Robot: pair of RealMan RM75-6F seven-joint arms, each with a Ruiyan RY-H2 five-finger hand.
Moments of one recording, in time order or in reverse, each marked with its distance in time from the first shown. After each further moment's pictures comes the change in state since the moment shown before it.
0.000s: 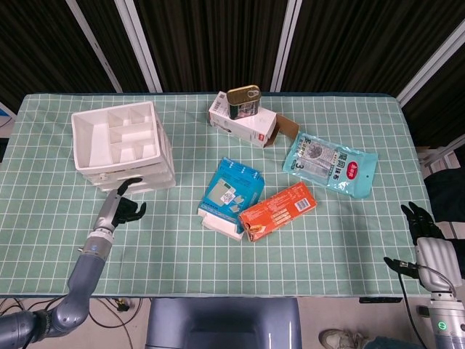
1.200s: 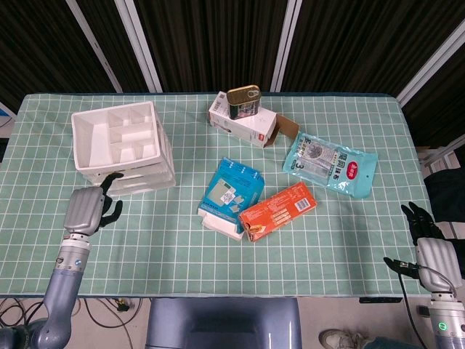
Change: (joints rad) left arm 0.044 0.094 0.150 -0.056 0.365 0.304 0.465; right arm -0.002 0.004 -0.001 -0.006 -0.002 0.000 0.007
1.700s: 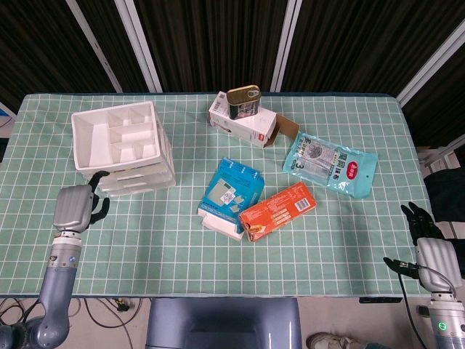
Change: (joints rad) left arm 0.005 -0.009 -0.004 0.061 -0.036 0.023 0.054; right arm 0.000 0.000 0.000 -0.001 0.001 -0.001 -0.002
